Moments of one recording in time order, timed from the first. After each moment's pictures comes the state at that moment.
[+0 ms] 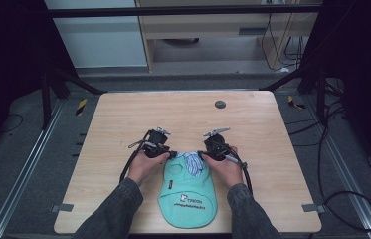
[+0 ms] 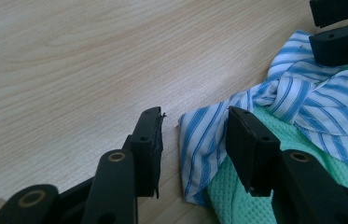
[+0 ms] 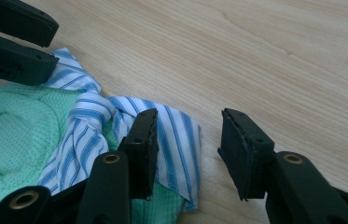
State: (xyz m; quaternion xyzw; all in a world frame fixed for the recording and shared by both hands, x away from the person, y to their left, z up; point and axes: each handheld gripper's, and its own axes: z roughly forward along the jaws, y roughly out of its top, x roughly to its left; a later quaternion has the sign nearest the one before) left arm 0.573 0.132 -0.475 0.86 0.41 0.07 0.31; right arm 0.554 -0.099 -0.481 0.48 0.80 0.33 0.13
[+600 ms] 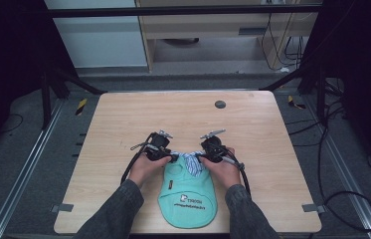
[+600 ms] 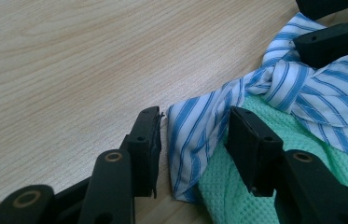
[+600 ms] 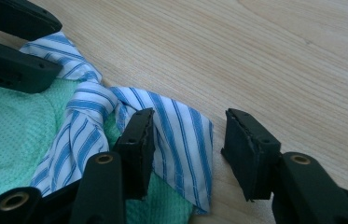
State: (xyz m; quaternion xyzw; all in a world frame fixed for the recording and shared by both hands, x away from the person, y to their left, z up) left arm 0.568 0.127 -0.482 0.86 0.40 0.07 0.30; right arm 0.554 -0.091 -0.488 0.48 0.81 0.31 0.12
